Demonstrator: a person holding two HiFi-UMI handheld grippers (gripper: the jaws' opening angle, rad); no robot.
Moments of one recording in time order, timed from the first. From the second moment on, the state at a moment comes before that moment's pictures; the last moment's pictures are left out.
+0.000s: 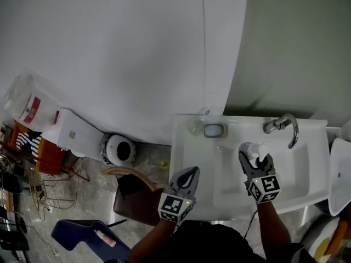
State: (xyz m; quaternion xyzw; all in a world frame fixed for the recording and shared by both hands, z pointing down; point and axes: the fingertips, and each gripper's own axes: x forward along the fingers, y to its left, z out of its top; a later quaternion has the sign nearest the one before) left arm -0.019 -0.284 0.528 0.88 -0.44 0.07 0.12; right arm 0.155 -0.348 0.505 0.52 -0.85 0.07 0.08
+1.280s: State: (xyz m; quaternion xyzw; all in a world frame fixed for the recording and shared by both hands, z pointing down) left arm -0.063 -0.310 0.576 0.88 -0.44 0.13 0.13; right arm 0.156 -0.494 0.650 0.54 -0.82 0.08 0.18
